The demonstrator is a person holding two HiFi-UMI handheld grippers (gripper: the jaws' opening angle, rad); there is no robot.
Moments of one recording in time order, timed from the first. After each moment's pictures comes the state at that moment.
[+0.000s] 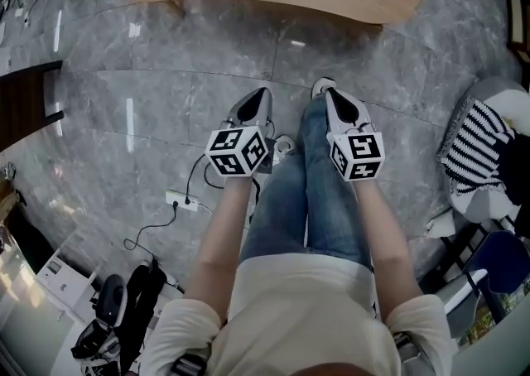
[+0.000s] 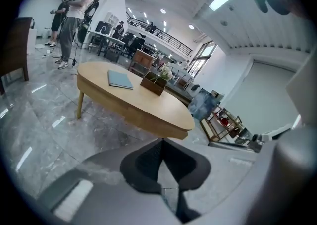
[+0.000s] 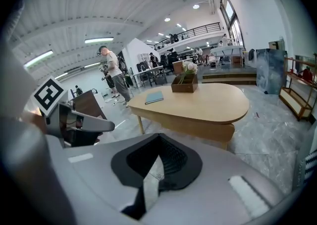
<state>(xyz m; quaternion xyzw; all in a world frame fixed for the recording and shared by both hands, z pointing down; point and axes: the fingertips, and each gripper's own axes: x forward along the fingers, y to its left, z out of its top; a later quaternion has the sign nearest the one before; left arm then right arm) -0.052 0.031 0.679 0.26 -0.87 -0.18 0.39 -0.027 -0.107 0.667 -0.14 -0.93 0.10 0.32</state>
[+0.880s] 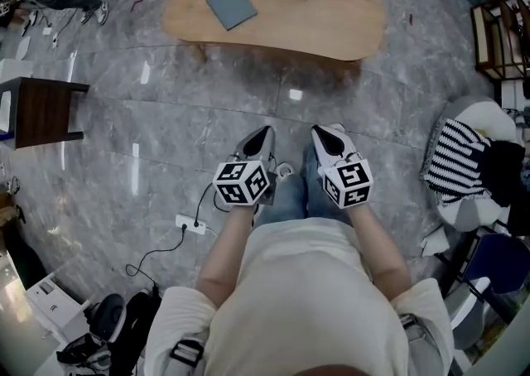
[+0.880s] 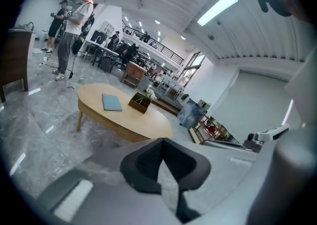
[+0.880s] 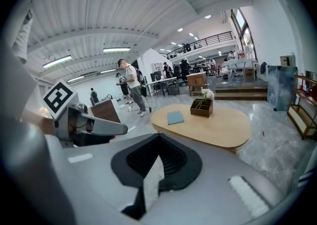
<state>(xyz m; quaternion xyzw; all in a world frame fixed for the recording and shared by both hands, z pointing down) 0.036 0.053 0.480 0.29 -0.87 -0.19 0.34 0.057 -0.052 0.460 -0.21 -0.94 0.08 0.27</state>
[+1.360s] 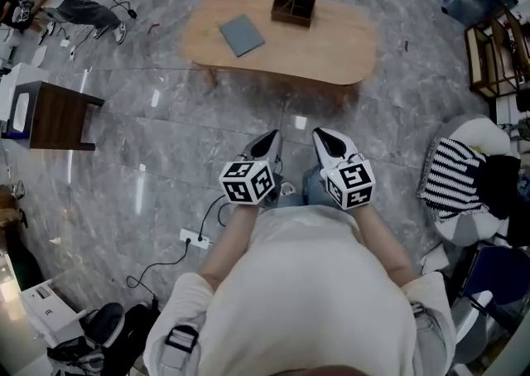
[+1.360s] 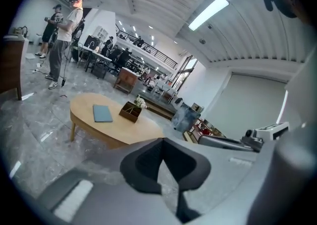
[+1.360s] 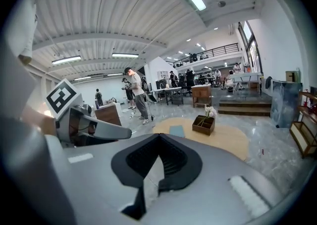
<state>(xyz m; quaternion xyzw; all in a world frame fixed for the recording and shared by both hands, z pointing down) 0.040 0.036 0.393 0.31 -0.88 -0.19 0.31 0.057 -0.054 0.364 -0.23 -0.95 0.05 0.21</state>
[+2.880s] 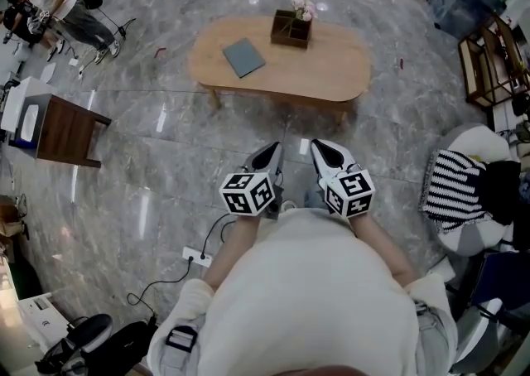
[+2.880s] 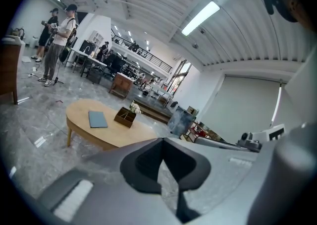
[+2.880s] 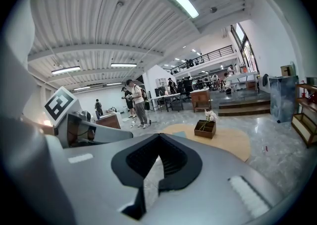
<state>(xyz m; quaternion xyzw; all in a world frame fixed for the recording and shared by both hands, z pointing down) 0.062 0.030 0.359 0.34 -0.88 -0.19 0.28 0.079 -0.054 0.335 -0.22 -0.96 0.09 0.17</state>
